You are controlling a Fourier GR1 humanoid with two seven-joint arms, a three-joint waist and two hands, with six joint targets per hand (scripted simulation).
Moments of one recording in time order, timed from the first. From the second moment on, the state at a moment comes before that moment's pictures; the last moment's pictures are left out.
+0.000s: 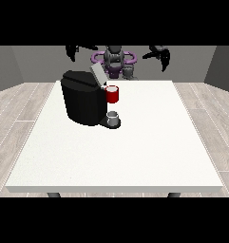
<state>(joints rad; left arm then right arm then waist) -0.48 0.01 0.26 -0.84 -0.27 -0.33 -0.26 -0.39 -0.20 -0.18 -1.22 0.00 -0.01 0.09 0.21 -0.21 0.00</state>
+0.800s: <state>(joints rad) -0.33 0.02 0.15 -1.22 -0.14 -0.29 -0.13 -0.55 -0.19 -0.19 -1.05 -0.06 0.02 0.09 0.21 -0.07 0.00</state>
